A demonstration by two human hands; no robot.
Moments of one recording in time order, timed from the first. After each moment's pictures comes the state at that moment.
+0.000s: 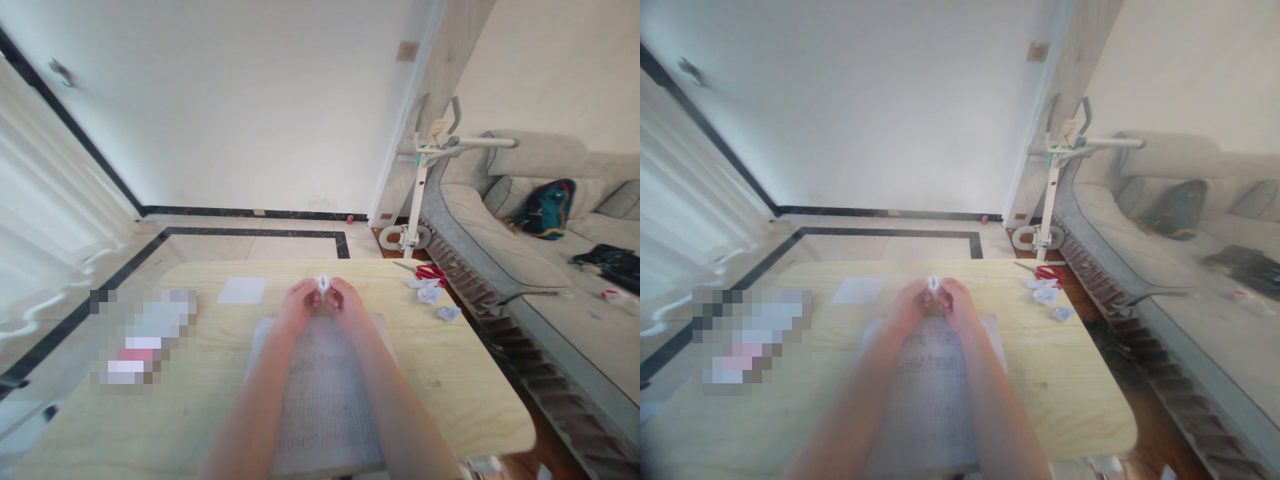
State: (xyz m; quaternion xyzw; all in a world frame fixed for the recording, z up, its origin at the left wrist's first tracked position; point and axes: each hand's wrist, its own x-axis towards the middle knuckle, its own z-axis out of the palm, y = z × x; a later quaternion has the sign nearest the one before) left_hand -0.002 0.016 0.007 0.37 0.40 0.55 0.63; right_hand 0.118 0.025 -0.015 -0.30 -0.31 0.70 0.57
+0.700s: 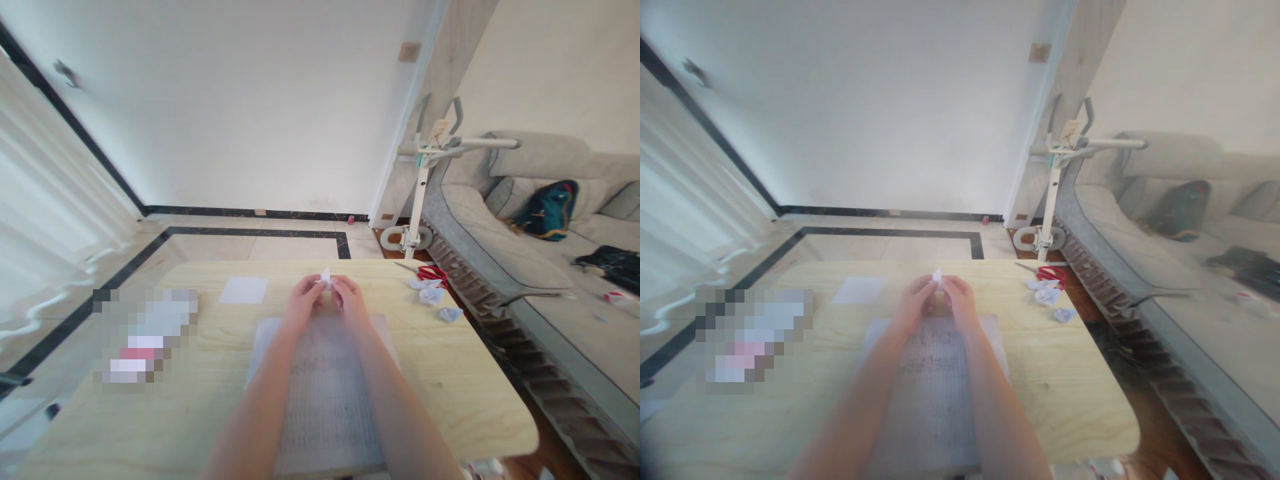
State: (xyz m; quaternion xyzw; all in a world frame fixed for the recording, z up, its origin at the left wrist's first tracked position) left_hand 0.004 0.021 -0.014 0.41 0.41 0.55 0.60; right_hand 0.120 0.025 -0.016 -0.42 -0.43 0.54 0.59
